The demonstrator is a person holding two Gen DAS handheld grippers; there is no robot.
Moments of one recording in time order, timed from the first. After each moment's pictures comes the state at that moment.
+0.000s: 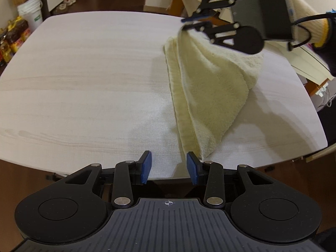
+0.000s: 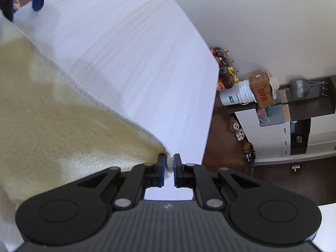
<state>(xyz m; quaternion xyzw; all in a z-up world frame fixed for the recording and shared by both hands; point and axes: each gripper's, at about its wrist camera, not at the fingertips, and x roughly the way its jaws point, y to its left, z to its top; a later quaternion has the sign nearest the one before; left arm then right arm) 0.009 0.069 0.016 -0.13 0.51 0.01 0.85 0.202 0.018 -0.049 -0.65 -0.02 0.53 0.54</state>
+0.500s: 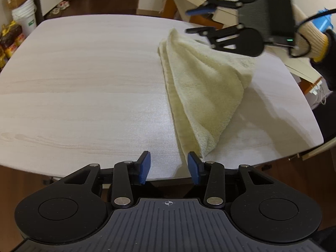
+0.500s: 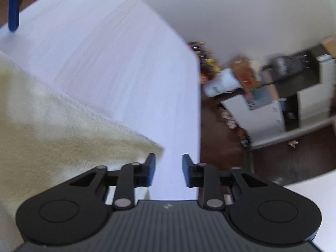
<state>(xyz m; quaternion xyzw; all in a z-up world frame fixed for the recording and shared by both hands) 0.011 0.077 0.006 -0.12 0.50 -0.02 0.86 0.196 -0.010 -0.030 -0.58 0.00 0.50 0.65</state>
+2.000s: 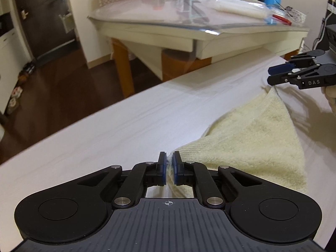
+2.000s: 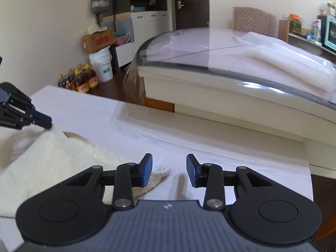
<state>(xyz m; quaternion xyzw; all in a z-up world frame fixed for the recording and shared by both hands) 0.220 0.094 -0.005 0.09 0.43 -0.14 0.89 0.306 -0.208 -0.021 -0.09 0.33 0.32 0.88</state>
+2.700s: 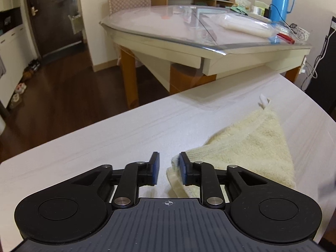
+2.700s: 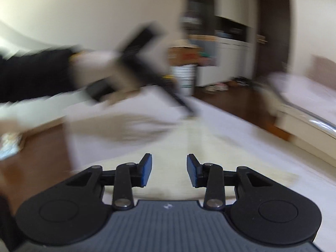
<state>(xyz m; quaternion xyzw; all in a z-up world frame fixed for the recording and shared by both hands) 0.206 0.107 0.025 0.06 0.41 -0.13 0.90 0.064 -0.143 0.003 -0.16 0.21 0.55 0.79</state>
